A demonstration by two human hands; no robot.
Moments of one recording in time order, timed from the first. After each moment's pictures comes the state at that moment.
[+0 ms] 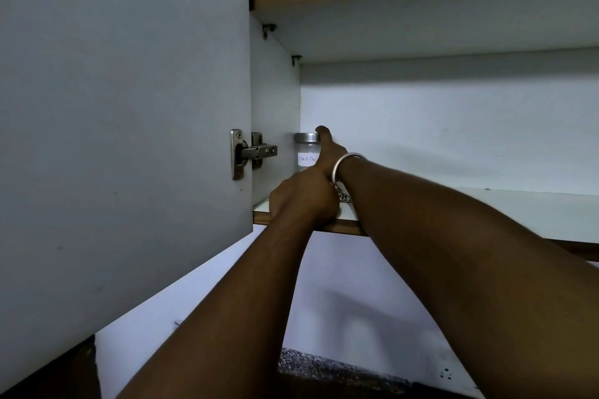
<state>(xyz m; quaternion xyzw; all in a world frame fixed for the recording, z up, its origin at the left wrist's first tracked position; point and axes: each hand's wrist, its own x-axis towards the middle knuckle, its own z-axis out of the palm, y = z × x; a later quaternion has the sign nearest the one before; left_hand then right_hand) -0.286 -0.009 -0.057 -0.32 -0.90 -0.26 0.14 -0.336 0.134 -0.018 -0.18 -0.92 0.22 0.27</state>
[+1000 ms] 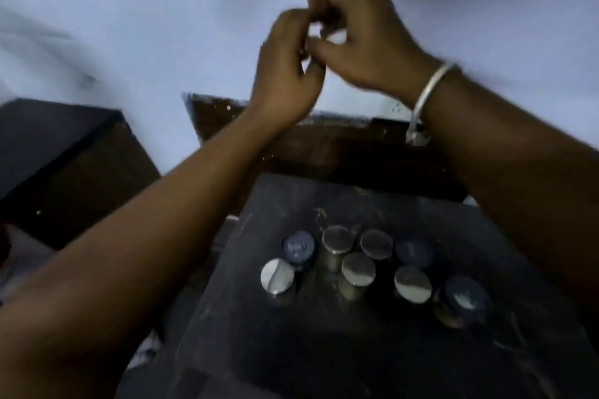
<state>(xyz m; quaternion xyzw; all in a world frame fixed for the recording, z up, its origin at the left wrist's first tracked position) -0.094 -0.130 -0.252 -0.50 -0.66 -0.52 0.22 -0.012 -0.013 -0.202 0.00 -0.92 0.21 0.33</state>
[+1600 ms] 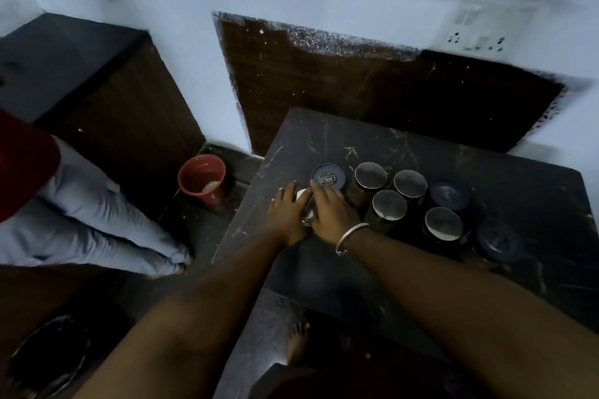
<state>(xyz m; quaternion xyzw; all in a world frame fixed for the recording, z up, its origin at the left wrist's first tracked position) -0.033 -0.275 -0.599 -0.35 -0.91 -0.14 -0.20 0.046 -0.143 -0.582 -0.13 -0.95 0.26 -0.06</state>
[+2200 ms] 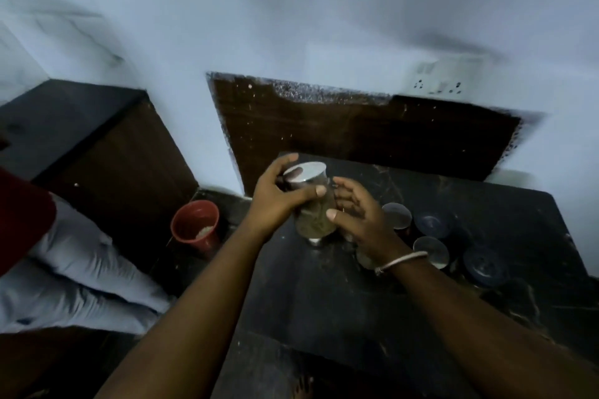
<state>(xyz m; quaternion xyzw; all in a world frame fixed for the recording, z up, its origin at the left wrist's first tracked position) -0.045 -0.257 -0.439 -0.25 -0.71 -0.63 -0.18 0.092 -0.104 -0.466 -0.13 -0.74 0.64 0.15</state>
